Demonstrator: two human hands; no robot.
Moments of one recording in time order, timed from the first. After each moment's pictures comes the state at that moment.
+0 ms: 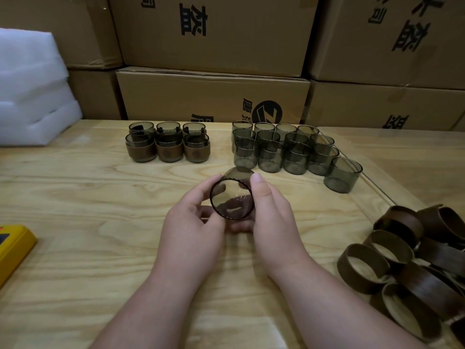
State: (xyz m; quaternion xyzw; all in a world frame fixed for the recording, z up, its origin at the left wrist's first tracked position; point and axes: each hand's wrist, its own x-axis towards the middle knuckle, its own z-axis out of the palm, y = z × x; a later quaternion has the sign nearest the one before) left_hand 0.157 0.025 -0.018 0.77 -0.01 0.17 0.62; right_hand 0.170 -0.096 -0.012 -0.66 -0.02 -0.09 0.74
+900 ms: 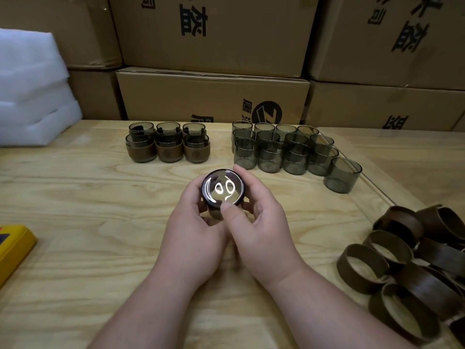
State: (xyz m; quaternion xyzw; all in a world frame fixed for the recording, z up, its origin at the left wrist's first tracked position) left_hand 0.157 0.026 -0.019 0.76 -0.04 0.13 0.64; right_hand 0.159 -0.088 -0.013 -0.71 -0.14 -0.13 0.68
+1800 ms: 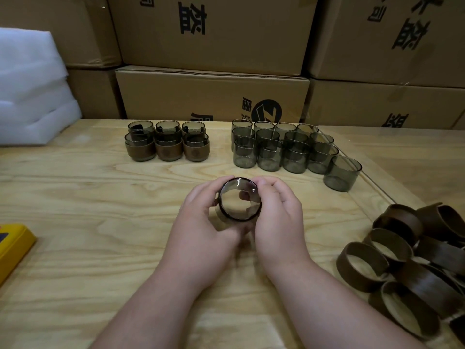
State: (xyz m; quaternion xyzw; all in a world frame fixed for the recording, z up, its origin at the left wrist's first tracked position) left_hand 0.155 0.023 -0.021 0.81 -0.09 0.18 0.54; right_hand 0.168 -0.094 -0.009 -0.62 0.01 -0.17 0.77
